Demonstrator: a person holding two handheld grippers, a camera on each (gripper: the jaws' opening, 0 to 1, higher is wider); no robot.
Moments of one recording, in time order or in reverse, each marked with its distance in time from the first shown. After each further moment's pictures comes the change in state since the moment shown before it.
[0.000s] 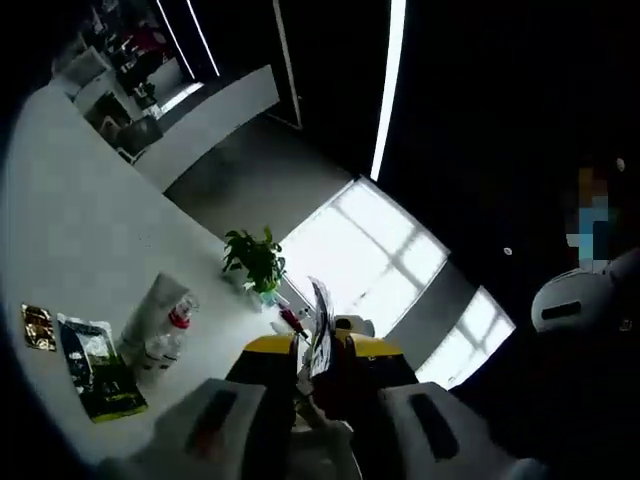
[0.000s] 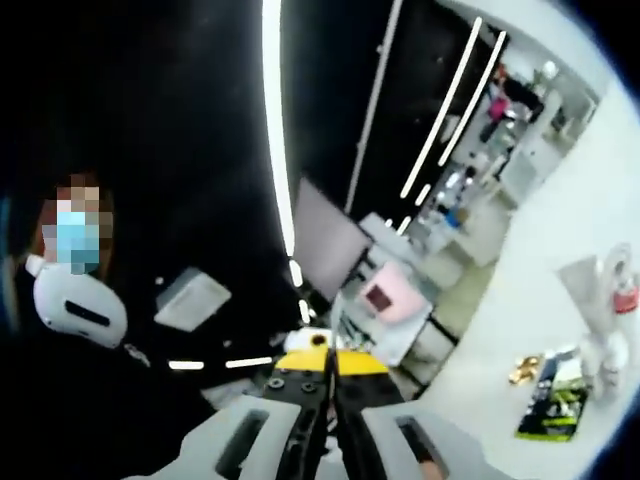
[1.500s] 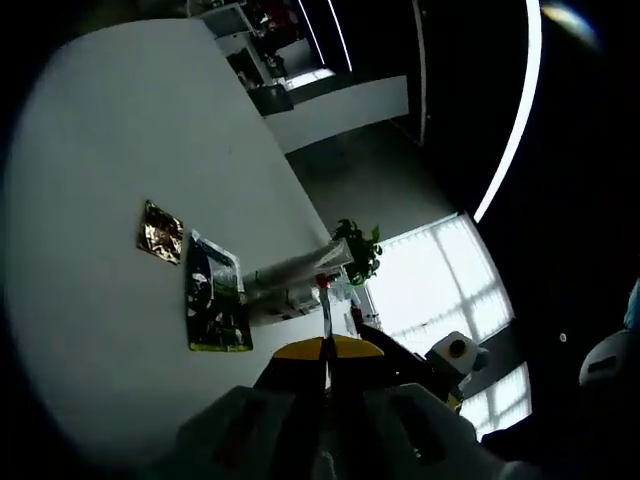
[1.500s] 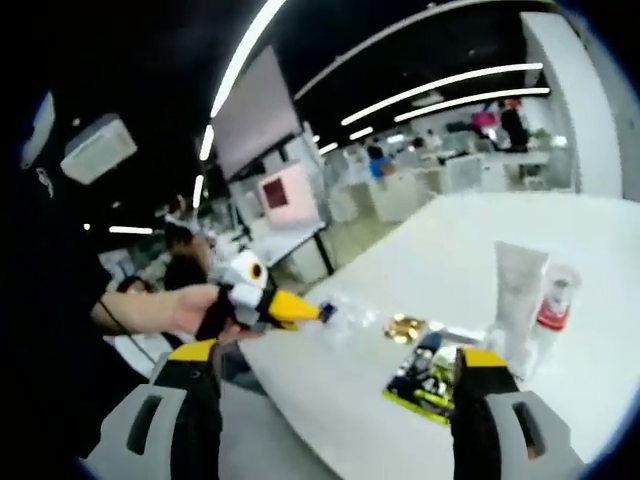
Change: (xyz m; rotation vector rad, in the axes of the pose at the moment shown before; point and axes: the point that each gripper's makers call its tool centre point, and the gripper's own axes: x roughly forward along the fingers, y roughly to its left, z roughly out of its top) left arm -0.083 0.154 -0.044 -0.365 0.005 0.402; right arm -0.019 -0.096 -0.077 -0.446 0.428 -0.514
